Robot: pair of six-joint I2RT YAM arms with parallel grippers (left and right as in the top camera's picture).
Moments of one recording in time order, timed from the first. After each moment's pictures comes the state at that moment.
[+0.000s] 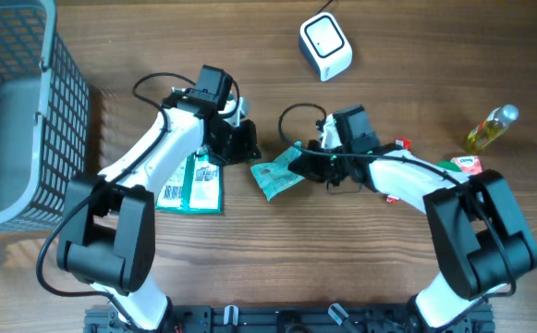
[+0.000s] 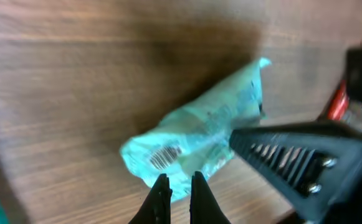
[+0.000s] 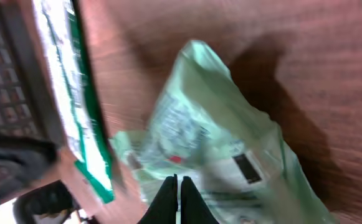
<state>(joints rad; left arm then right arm) -0.32 1.84 1.25 -0.79 0.48 -0.44 0.37 1.81 0.85 -0.07 -0.65 0.76</state>
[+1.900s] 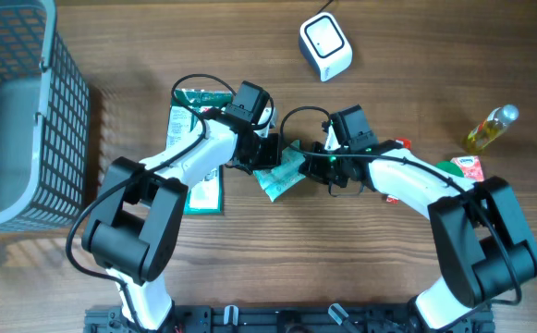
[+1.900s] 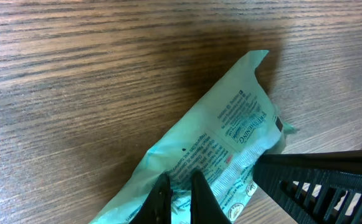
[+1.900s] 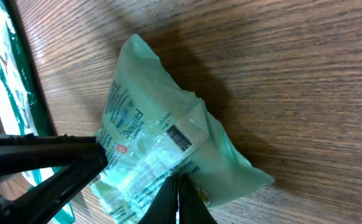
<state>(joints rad) -0.47 1.93 1.21 -0.57 0.36 -0.41 0.40 1.78 0.88 -0.22 -0.44 0.74</state>
